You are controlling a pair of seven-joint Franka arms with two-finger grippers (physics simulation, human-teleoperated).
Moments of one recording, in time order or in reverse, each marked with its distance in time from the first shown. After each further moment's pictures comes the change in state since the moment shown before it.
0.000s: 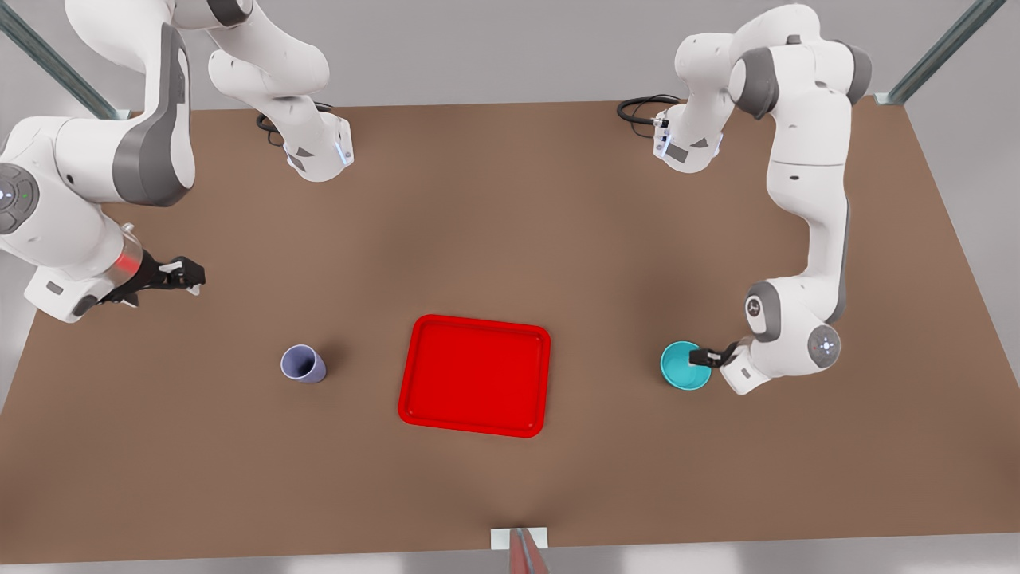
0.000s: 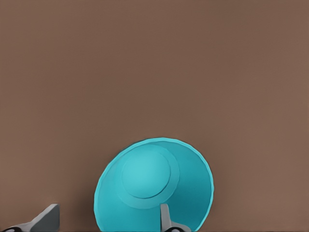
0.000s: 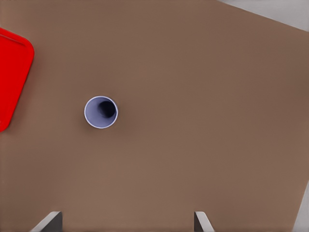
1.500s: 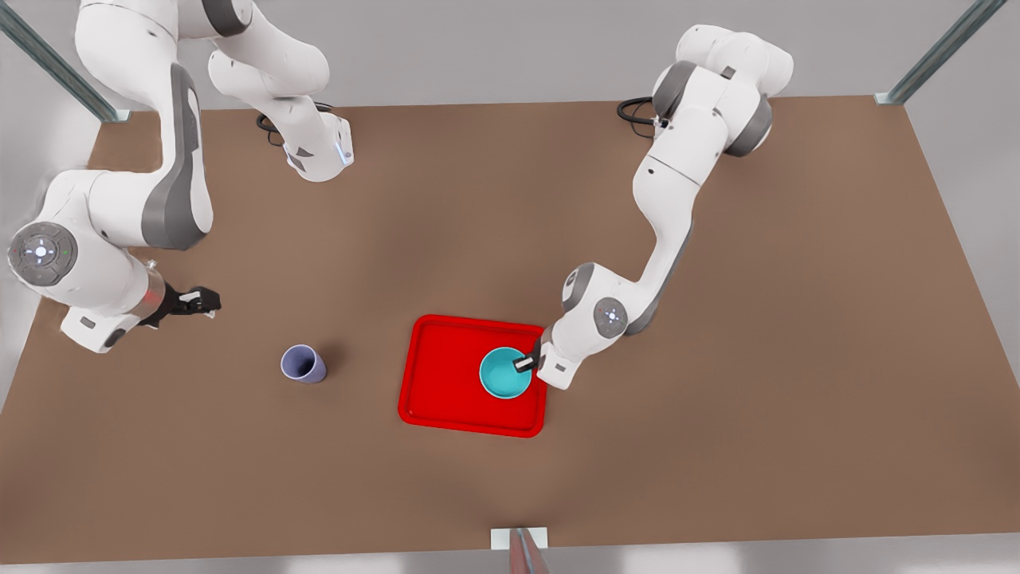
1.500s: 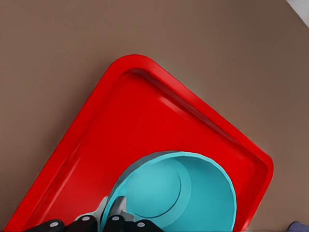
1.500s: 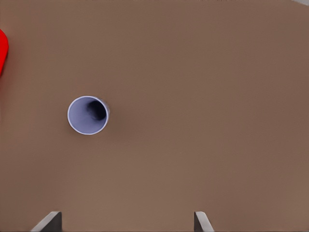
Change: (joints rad) left arm -0.370 0.234 -0.236 0.346 -0.025 0.290 -1.038; right arm -0.014 0.022 -0.026 -0.267 0.016 0.294 0.002
